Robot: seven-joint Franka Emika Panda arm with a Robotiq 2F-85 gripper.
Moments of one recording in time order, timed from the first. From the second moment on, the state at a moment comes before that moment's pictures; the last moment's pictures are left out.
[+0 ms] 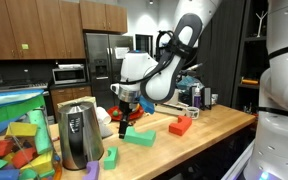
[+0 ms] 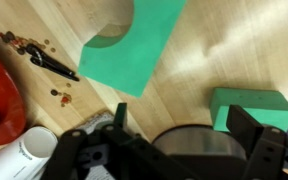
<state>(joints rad) 0.39 0.11 0.17 -2.50 -0.34 2.89 -0.05</state>
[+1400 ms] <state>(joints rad) 0.46 0.28 -0.01 -2.35 -0.73 2.88 0.21</state>
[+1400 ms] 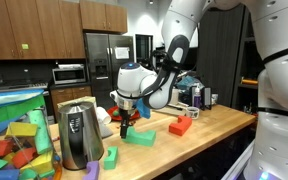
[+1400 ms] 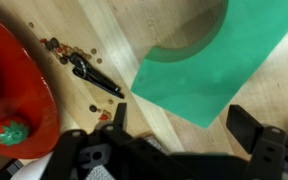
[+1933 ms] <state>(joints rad) 0.47 0.29 -0.05 -2.34 -0.84 2.86 0.26</state>
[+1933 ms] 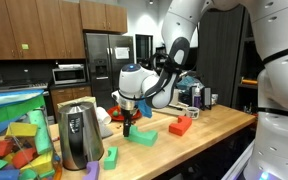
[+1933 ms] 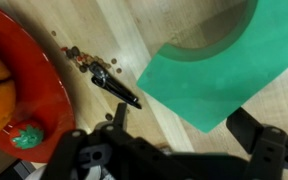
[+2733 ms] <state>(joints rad) 0.48 0.29 -0.09 -2.34 -0.90 2.84 0.30</state>
